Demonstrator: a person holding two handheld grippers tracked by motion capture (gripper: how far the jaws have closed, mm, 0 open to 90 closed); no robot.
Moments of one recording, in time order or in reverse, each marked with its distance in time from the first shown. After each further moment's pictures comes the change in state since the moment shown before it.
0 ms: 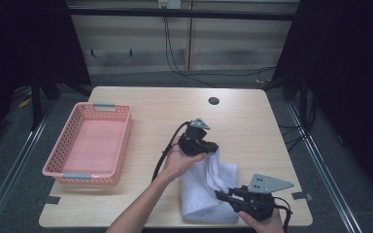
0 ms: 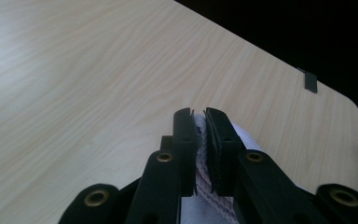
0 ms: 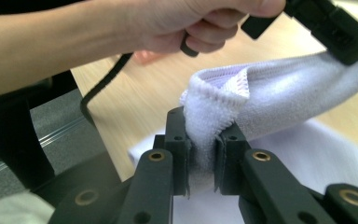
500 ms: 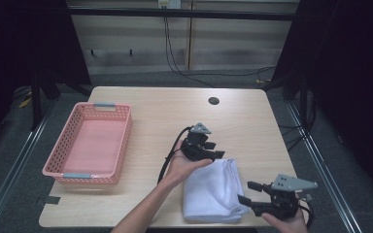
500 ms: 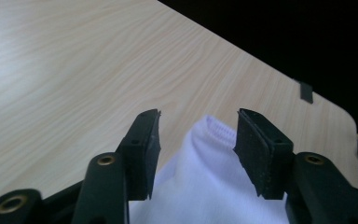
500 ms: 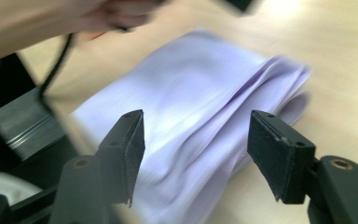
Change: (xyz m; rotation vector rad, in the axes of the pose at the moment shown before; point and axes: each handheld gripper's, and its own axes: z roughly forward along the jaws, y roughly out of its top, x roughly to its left) left arm 0.000 -0.017 -0.014 -0.066 0.013 -0.019; right arm -0.042 -0.021 -0.037 0.064 -0.142 0.076
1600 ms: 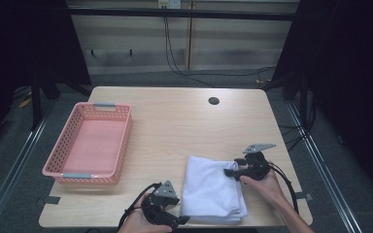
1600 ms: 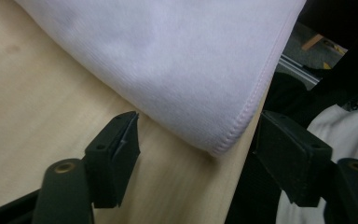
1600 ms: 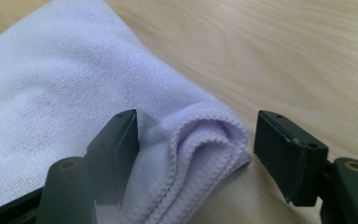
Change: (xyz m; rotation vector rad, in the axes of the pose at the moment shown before) left arm -0.057 -0.142 -0.070 0.244 -0.068 0.029; right arm -0.078 0.019 0.102 0.242 -0.042 0.041
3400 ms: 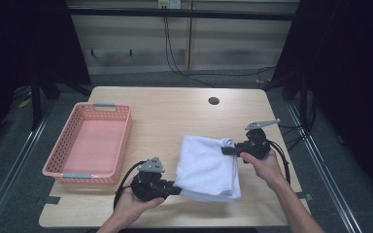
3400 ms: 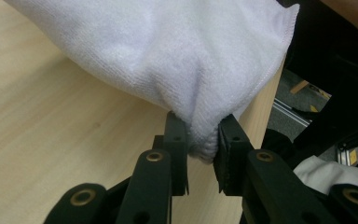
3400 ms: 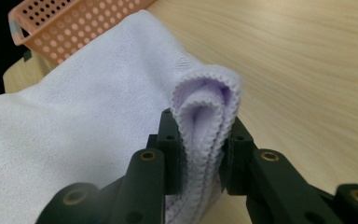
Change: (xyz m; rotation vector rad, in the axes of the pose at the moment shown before) left arm 0.027 0.041 -0.058 -0.180 -0.014 -0.037; right arm -0.003 0.069 -0.029 -0.083 0.192 0.040
